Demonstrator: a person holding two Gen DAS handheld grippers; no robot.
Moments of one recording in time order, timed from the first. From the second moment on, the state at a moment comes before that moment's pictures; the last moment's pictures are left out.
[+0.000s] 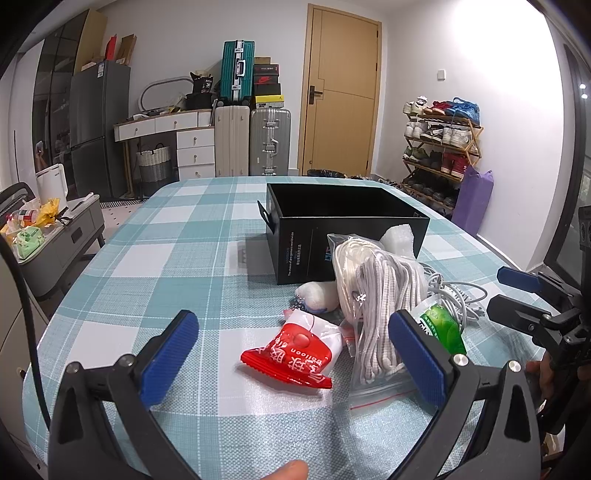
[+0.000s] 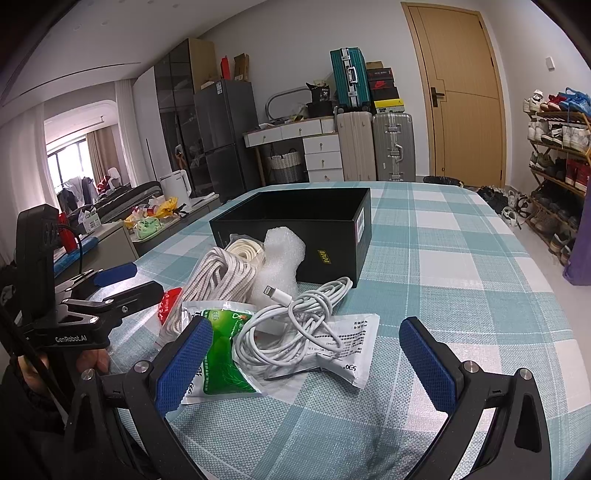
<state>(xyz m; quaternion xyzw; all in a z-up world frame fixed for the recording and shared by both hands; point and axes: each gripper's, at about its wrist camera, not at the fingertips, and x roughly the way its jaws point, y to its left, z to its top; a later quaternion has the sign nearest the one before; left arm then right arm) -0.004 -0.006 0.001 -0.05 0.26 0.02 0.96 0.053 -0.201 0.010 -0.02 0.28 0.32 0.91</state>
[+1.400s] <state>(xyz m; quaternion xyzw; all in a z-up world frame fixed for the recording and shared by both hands) 0.001 -0.003 0.000 -0.05 0.28 0.03 0.96 0.057 -0.199 0.001 -0.02 0.29 0.31 0.90</state>
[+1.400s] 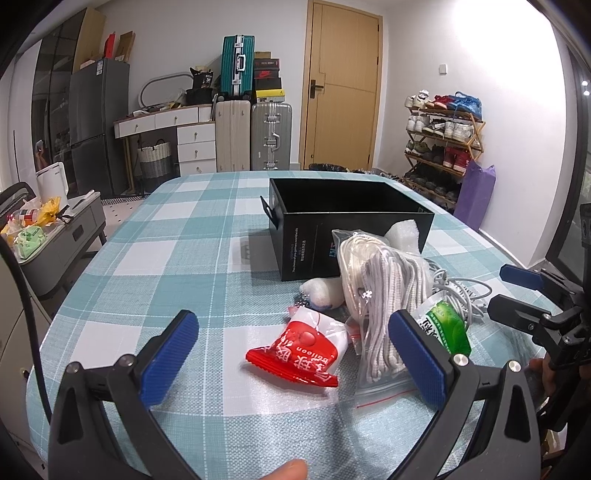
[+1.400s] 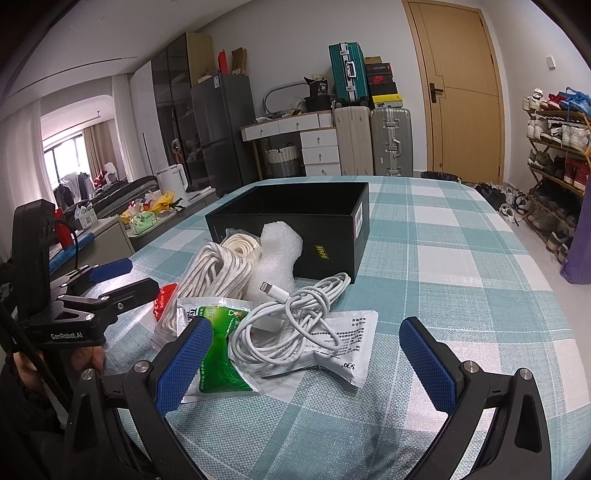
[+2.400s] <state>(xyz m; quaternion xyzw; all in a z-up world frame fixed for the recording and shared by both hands) 0.024 0.016 -0.004 0.01 0.34 0.02 0.94 0.088 -0.167 0.013 -0.04 0.37 0.28 0.89</state>
